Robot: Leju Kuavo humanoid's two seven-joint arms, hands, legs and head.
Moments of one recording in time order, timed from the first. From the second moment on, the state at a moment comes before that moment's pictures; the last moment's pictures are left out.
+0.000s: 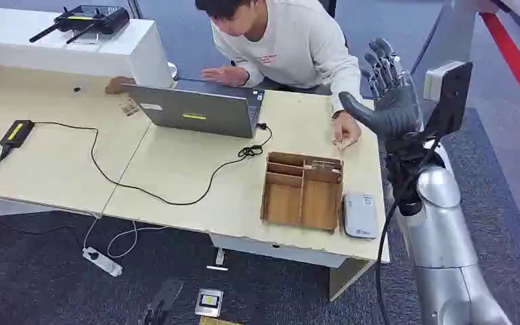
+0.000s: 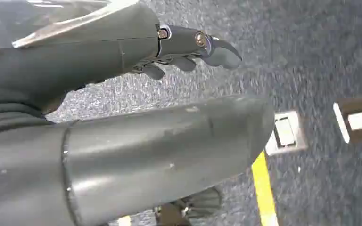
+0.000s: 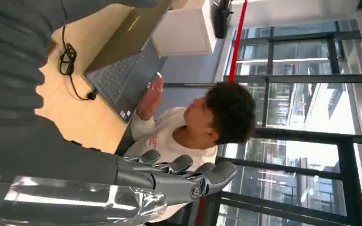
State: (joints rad) left arm -0.11 0.05 -0.70 -0.53 0.12 0.49 -0.10; right arm -0.76 0.00 0.40 -1.25 -0.18 -0.10 -0.03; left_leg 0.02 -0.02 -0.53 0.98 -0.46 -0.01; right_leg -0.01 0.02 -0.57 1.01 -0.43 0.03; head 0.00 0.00
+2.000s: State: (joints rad) left arm -0.16 0.06 -0.47 -0.53 -0.06 0.37 -0.07; right arm -0.76 -0.04 0.43 -1.27 -0.06 -0.26 -0.11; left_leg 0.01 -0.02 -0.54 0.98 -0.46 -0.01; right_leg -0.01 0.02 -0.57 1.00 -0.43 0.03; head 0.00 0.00
